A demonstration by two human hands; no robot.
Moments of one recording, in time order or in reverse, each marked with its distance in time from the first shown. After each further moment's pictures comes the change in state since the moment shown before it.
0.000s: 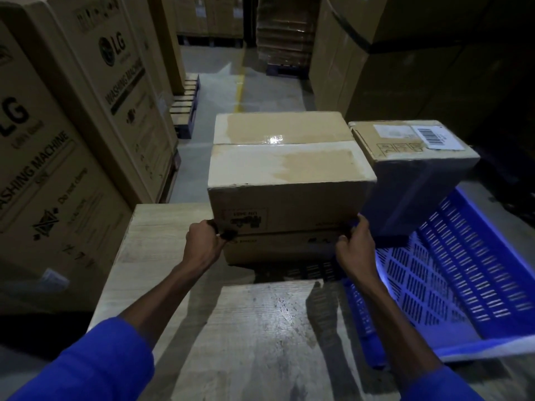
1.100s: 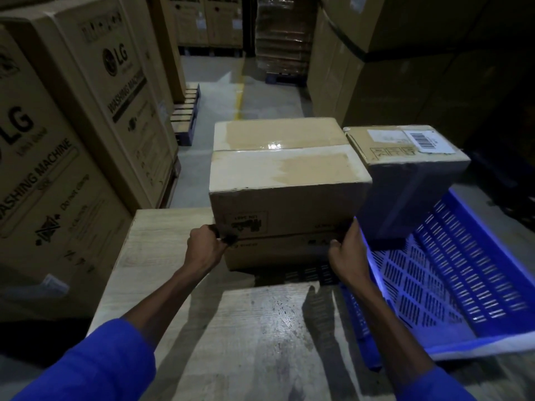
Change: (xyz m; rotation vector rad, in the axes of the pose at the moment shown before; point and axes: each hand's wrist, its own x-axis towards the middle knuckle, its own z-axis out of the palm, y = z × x) left_hand -0.006 0.006 0.001 0.006 -0.025 -0.023; right_hand -0.006 0.004 0.003 -0.016 -0.029 -0.067
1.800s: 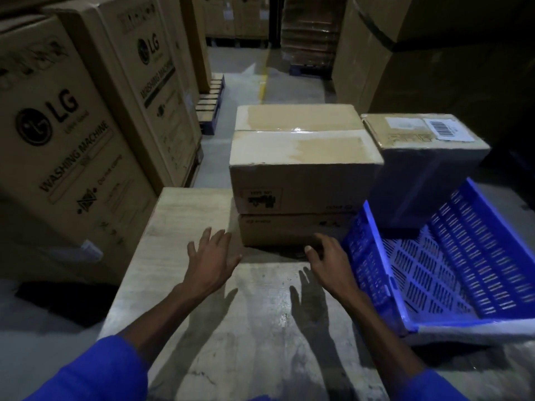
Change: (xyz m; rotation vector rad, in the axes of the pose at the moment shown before) left_hand -0.096 -0.048 0.002 0.481 -0.116 0.131; right_hand -0.068 0.003 0.024 -0.084 -0.324 -0.132
